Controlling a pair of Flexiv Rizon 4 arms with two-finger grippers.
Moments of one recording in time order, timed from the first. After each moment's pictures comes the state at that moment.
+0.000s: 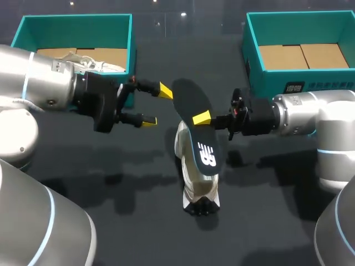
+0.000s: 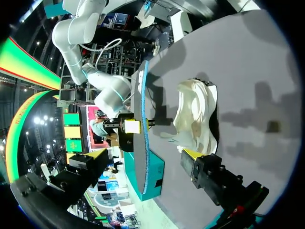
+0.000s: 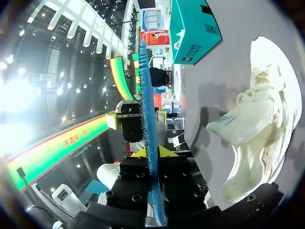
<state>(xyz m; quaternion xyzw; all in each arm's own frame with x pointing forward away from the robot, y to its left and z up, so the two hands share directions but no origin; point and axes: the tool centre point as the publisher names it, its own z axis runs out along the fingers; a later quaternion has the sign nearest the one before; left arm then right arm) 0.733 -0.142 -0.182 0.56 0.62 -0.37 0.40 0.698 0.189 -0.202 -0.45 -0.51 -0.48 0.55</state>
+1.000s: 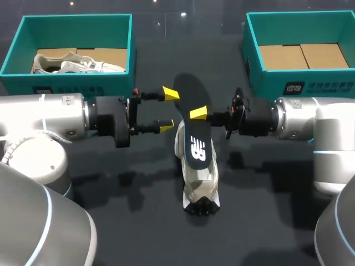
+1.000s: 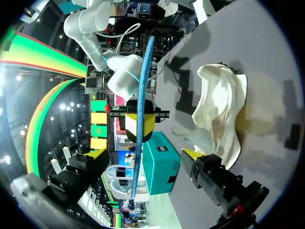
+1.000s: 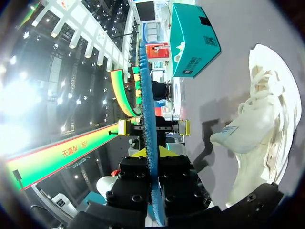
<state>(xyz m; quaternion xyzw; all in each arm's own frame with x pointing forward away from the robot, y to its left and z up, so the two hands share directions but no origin) 0.751 -0.170 -0.204 0.47 0.60 -0.42 0.50 0.713 0.199 -0.195 -0.49 -0.47 -0.51 0.52</state>
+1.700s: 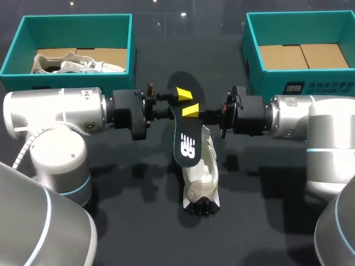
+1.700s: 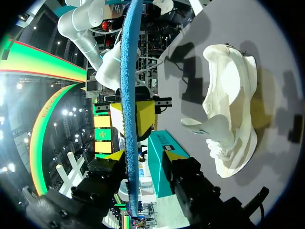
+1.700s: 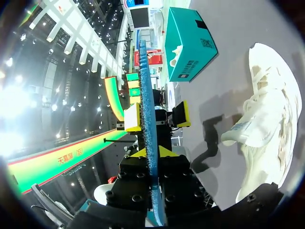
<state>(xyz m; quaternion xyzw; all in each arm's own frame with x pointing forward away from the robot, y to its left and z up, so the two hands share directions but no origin) 0.774 -0.204 -0.204 0.48 0.57 -0.42 0.52 0.713 0.215 -0.188 -0.52 -0.47 -0.51 0.50</state>
